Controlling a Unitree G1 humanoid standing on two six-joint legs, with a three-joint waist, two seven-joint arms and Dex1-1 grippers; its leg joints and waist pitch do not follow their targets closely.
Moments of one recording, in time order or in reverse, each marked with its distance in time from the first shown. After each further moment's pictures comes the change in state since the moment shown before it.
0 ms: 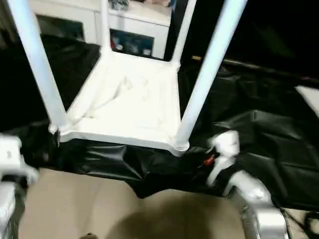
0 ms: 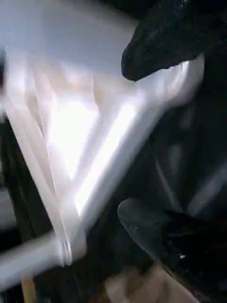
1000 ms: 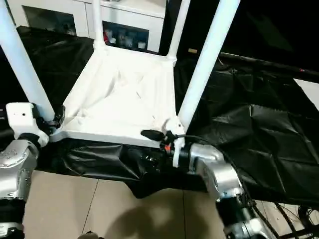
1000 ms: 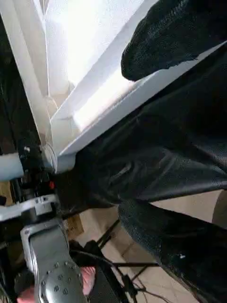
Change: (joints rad) left arm -0.395 0.096 0.037 0.602 -0.033 -0.067 0.013; right arm -0.409 0.080 0.213 0.424 -0.107 -0.115 0.253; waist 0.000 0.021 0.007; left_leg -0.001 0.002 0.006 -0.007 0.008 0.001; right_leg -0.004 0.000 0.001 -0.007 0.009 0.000
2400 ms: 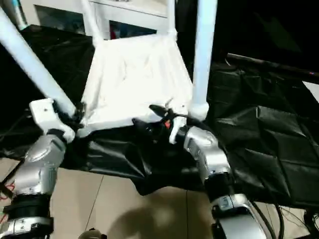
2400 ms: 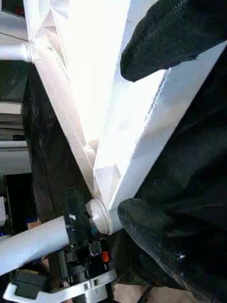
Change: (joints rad) left arm -0.064 -0.178 -0.026 -0.059 -0.115 0.140 0.029; right arm -0.186 0.104 -0.121 0.308 -0.059 -0.217 -0.182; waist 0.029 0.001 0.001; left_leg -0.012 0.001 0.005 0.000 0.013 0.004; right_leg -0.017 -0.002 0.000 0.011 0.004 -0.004
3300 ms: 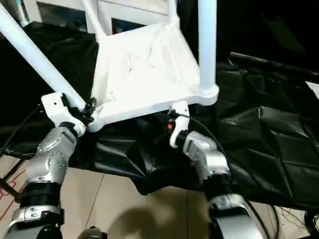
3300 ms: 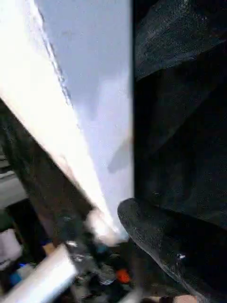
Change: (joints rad) left arm -0.084 -0.075 0.020 0.034 -0.045 0.072 0.012; right arm -0.073 0.090 -0.137 0.150 0.100 0.156 -0.137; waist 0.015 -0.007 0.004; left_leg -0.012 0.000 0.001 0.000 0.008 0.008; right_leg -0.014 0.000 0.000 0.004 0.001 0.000
